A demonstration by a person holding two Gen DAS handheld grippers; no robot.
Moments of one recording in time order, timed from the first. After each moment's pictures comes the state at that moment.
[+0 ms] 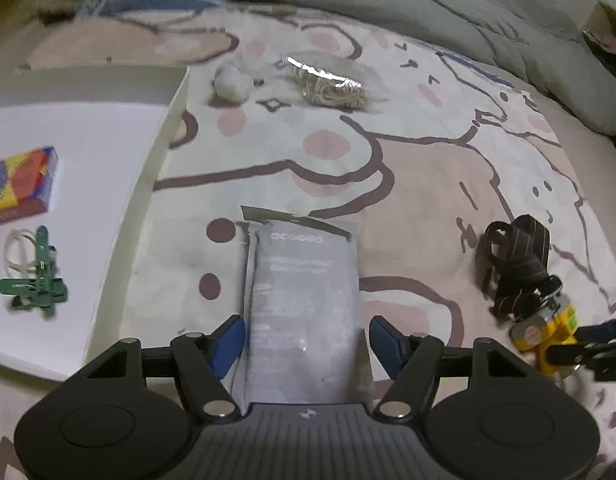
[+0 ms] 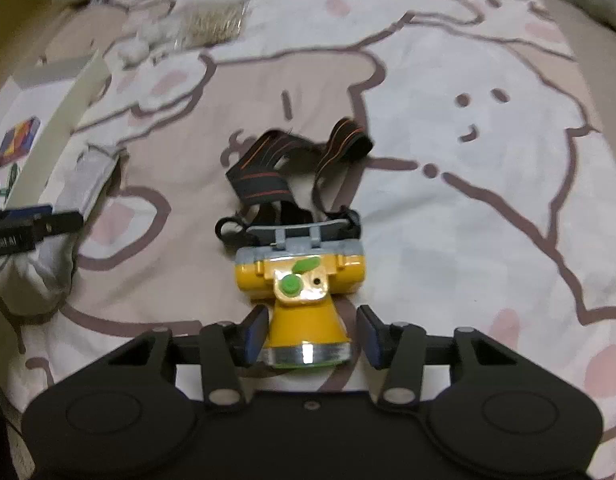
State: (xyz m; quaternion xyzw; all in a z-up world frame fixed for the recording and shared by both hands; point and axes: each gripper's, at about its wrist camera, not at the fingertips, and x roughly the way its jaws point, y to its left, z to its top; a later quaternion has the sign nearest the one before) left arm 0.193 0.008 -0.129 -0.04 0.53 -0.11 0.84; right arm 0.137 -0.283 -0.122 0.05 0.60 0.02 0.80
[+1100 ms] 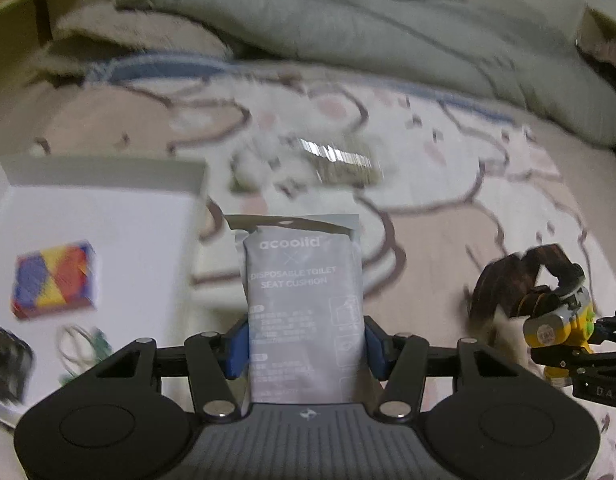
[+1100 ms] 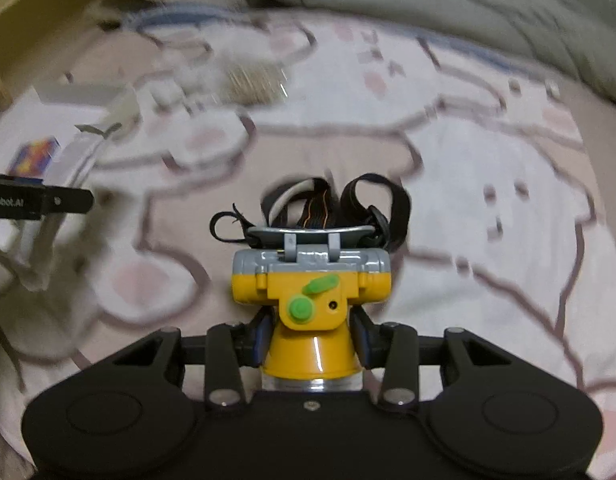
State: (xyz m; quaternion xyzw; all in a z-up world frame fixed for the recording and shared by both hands) left arm 0.215 0.025 -0.072 0.00 0.47 -0.10 0.88; right arm 0.156 -0.248 -0.085 0.00 0.50 0.03 0.86
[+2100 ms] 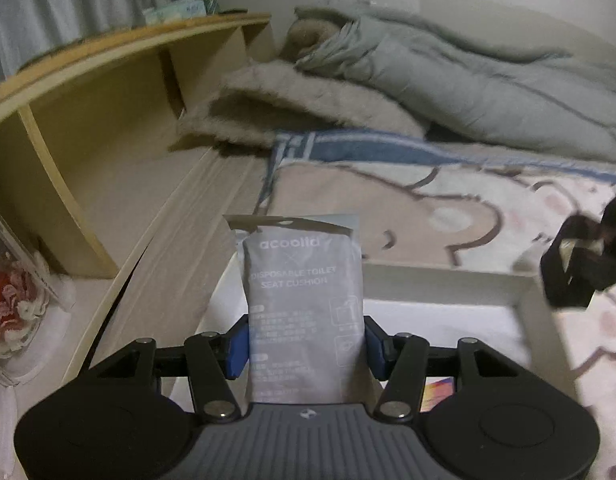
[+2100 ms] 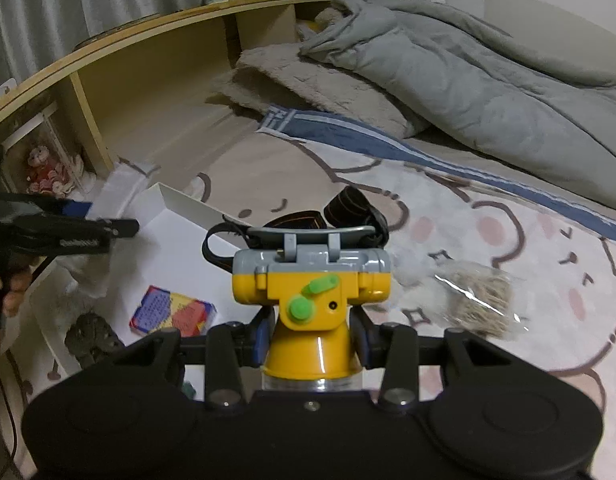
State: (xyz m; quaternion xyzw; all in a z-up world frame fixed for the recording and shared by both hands) left arm 0.298 0.261 -0.054 0.08 0.38 0.04 0.92; right arm 0.286 -0.034 -0.022 -0.01 0.38 0.16 0.91
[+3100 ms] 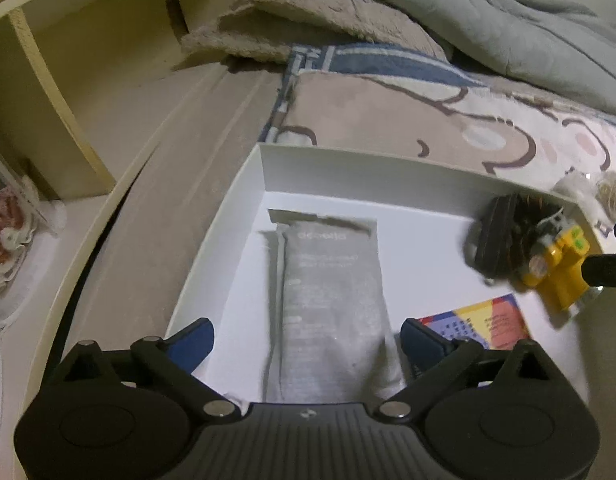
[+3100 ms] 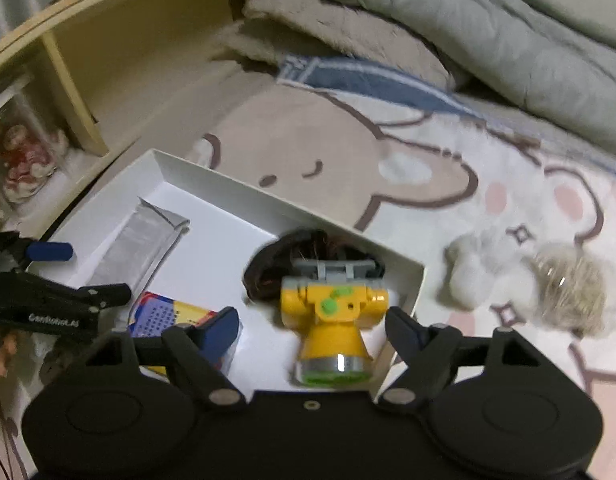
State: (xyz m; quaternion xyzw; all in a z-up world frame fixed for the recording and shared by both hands) left arm 0.293 0.292 -0.097 0.06 0.46 0.05 0.88; right arm 0.332 0.034 -0.078 0.00 0.43 0.17 0.88
